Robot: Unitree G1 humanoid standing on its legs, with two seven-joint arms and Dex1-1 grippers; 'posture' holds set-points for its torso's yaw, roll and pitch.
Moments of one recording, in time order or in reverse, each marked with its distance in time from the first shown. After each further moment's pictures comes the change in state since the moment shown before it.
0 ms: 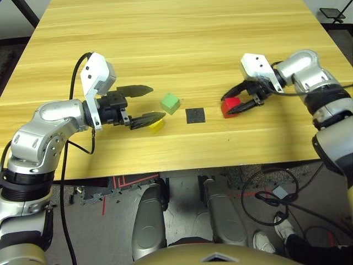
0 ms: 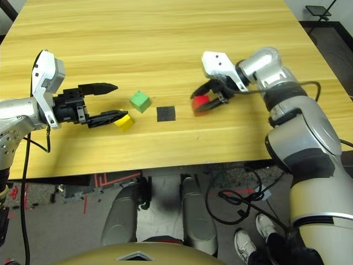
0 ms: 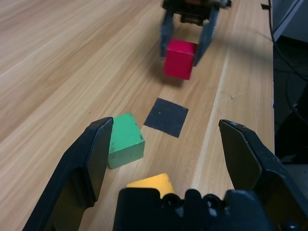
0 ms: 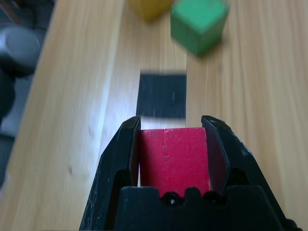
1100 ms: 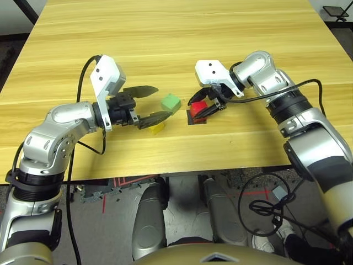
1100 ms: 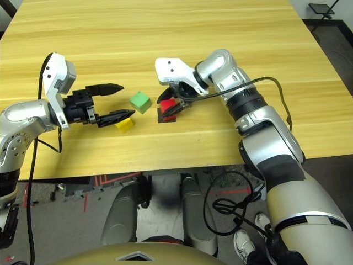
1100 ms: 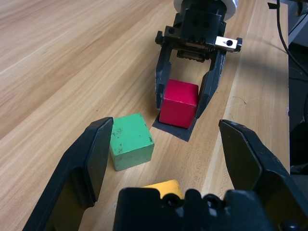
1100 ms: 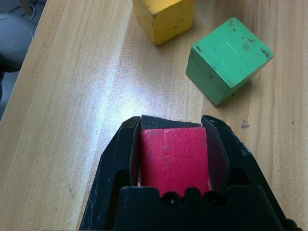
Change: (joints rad) left arm 0.013 -0.050 -0.008 -0.028 0.019 0.024 0.077; right arm 0.151 0.147 -0.176 -0.283 -0.308 0.129 -0.072
